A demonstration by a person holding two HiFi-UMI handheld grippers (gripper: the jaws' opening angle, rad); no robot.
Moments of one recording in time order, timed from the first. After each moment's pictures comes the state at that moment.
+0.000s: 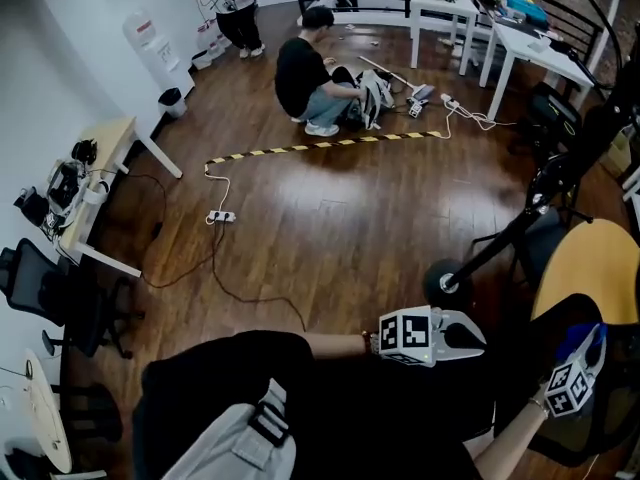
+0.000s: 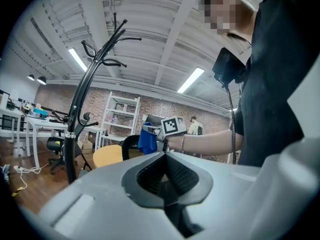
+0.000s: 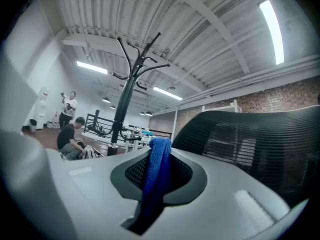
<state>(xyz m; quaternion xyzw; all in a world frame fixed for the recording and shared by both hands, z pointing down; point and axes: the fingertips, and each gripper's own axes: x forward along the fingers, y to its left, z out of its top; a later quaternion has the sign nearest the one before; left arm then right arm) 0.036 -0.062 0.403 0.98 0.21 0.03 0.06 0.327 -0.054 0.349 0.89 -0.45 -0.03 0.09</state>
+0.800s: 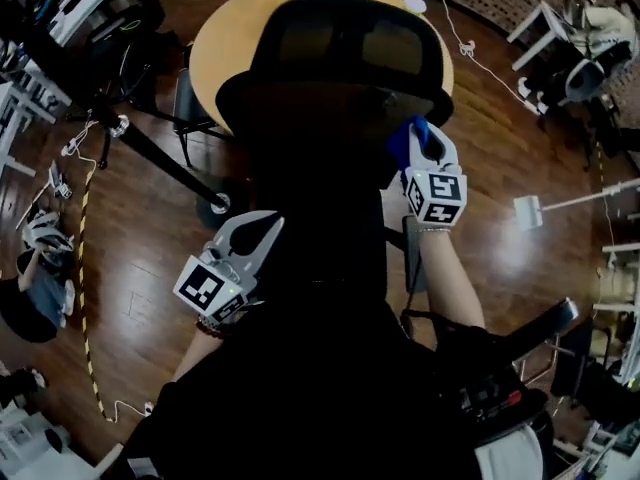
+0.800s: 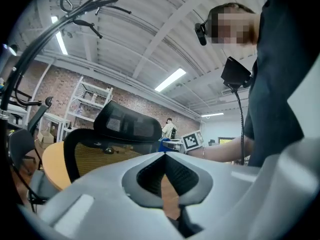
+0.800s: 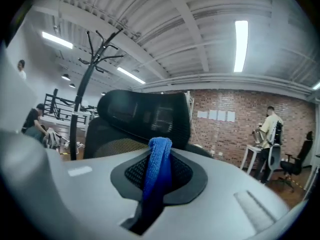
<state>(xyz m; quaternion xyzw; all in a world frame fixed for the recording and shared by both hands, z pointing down) 0.099 -0.005 0.433 0.93 0.37 0.03 0.07 0.326 0.202 0.443 0.97 -0.23 0.03 0.10</state>
